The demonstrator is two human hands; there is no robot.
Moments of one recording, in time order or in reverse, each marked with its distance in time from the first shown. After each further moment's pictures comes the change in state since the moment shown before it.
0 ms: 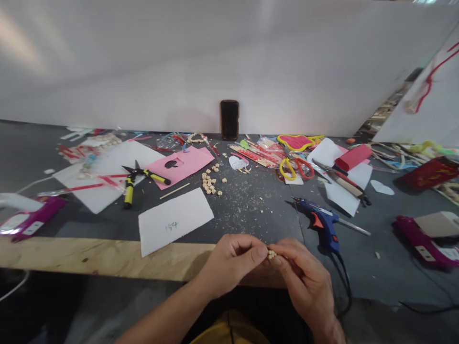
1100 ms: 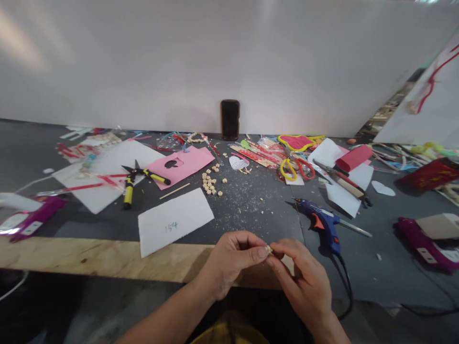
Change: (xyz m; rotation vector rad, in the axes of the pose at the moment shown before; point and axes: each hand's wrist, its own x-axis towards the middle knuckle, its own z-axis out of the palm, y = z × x) left_hand 0.006 -0.006 0.003 -0.376 0.101 -0.167; right_hand 0.003 0.005 0.002 -0.185 0.031 -0.145
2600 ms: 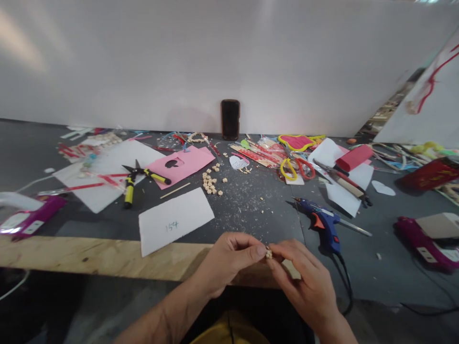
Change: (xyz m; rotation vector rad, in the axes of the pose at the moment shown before) left_hand -0.005 0.005 -0.005 0.123 -0.043 -0.011; right_hand 0.003 -0.005 -0.007 -0.056 -0.118 -0.064
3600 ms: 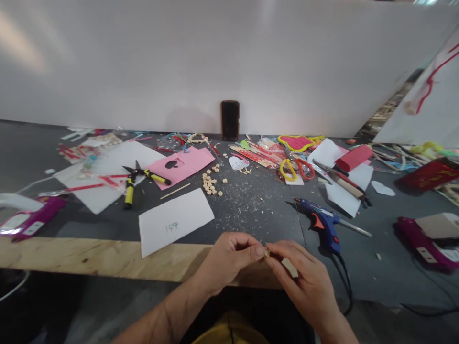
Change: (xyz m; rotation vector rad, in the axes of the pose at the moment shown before) left_hand 0.004 -0.001 -0.005 0.278 0.021 0.083; right_hand 0.000 0.004 -0.001 0.027 -0.013 0.040
